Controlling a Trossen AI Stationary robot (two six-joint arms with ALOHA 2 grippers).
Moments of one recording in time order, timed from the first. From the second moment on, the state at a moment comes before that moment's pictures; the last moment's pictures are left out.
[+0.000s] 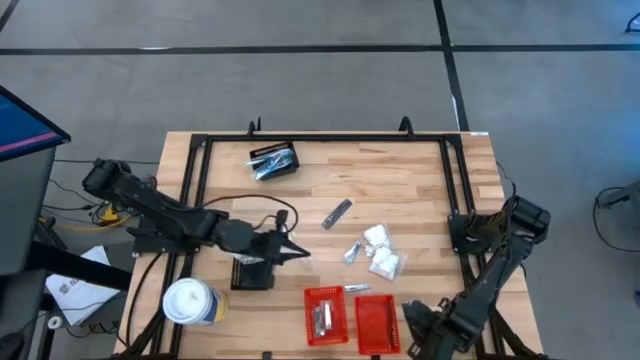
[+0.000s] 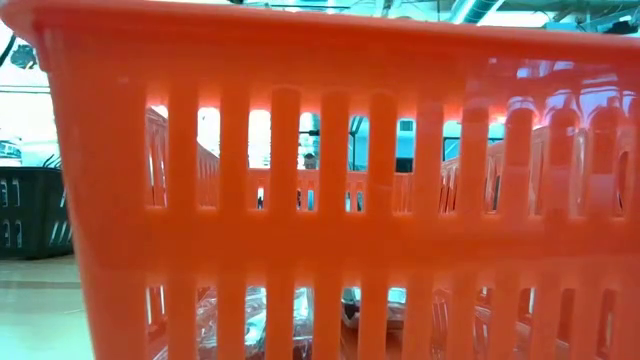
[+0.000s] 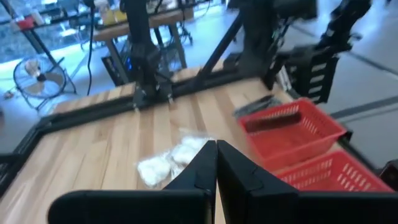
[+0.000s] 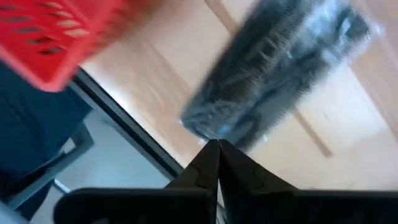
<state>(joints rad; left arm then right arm) -0.40 1.29 0.84 0.16 -0.30 0.14 1.01 1.79 1.20 -0.80 -0.06 1.72</state>
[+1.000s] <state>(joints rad) -0.49 1.23 0.84 0.18 -0.29 0.18 0.97 1.84 1.21 -0.87 -0.05 2.01</state>
